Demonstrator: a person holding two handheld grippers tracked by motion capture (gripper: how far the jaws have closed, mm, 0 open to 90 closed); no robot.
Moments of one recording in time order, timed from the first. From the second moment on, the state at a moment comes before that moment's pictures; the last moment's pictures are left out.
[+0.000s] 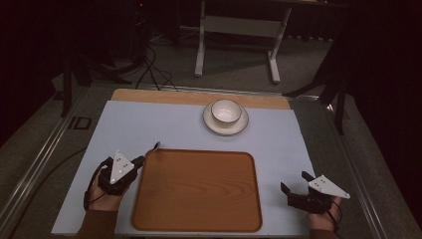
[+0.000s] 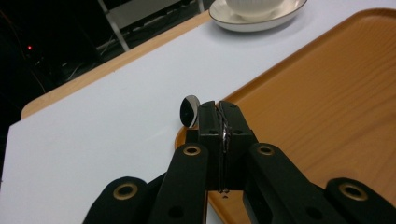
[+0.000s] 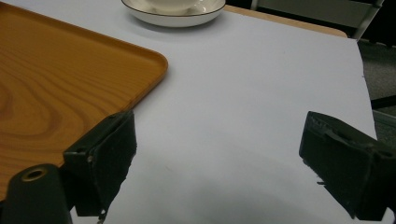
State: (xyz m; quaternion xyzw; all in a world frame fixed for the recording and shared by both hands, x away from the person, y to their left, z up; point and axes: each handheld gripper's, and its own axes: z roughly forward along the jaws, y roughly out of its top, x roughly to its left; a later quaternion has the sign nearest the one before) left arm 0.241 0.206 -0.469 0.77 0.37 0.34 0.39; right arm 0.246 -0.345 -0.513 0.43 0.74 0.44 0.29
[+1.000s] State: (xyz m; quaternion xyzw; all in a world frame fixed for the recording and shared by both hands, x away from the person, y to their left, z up) left arm 0.218 0.206 -0.479 0.79 0.36 0.33 0.38; right arm 0.246 -0.345 -0.513 0.42 0.74 0.43 0.29
